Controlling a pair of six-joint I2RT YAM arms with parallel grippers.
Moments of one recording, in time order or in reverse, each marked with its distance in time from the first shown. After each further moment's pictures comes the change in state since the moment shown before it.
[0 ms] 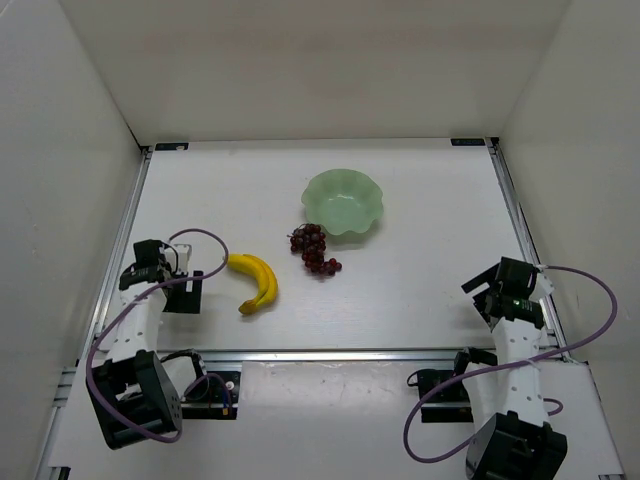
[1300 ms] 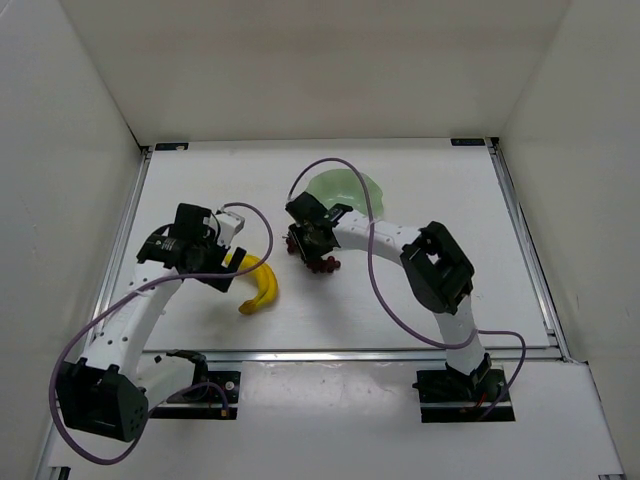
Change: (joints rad) left arm -0.502 0.043 0.372 -0.215 0.003 -0.045; right arm 1.154 1.373 1.132 0.161 -0.097 -0.427
